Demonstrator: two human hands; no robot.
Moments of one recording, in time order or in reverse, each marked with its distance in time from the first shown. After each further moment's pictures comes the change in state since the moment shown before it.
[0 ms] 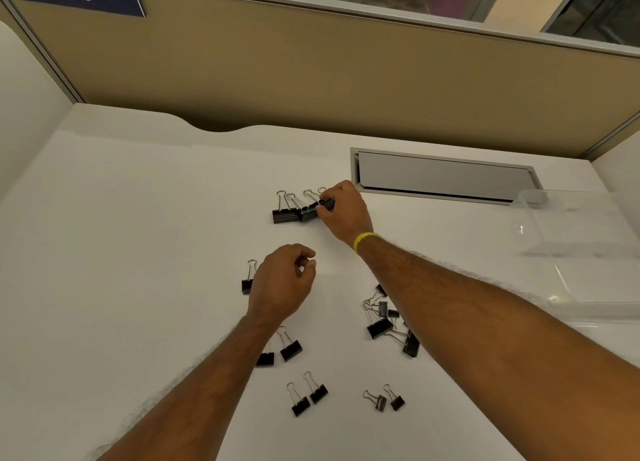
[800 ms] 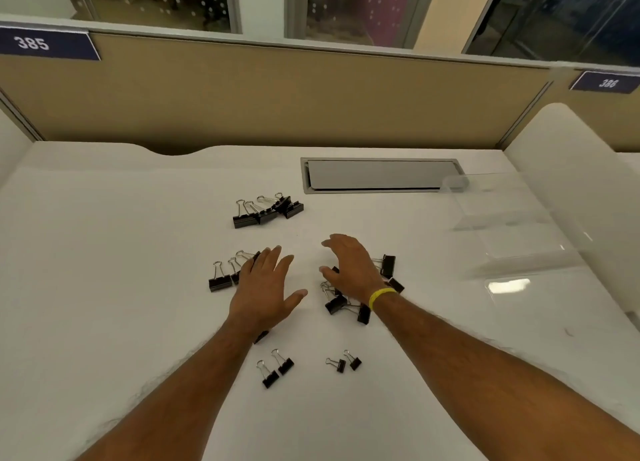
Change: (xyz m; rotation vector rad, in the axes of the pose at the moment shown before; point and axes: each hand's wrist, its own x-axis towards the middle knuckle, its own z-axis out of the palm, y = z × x) left_hand -0.040 0.010 0.017 0.646 -0.270 0.304; right_hand -0.153 0.057 -0.060 -0.160 -0.125 -0.027
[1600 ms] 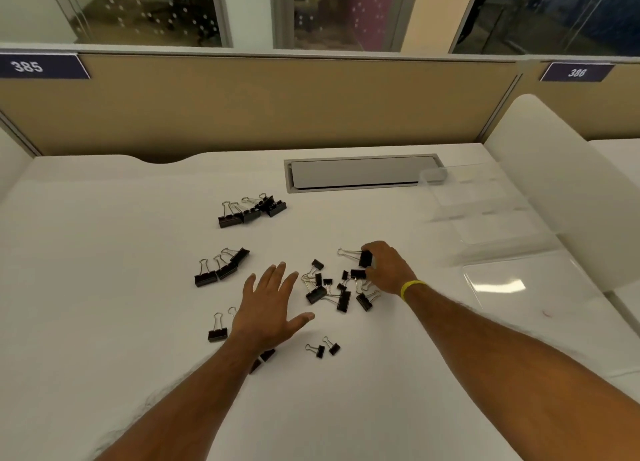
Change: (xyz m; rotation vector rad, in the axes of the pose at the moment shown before) left_hand -0.036 0.053 0.013 0.143 -0.123 0.043; right_hand -0.047 0.094 -0.043 0.058 -0.104 0.291
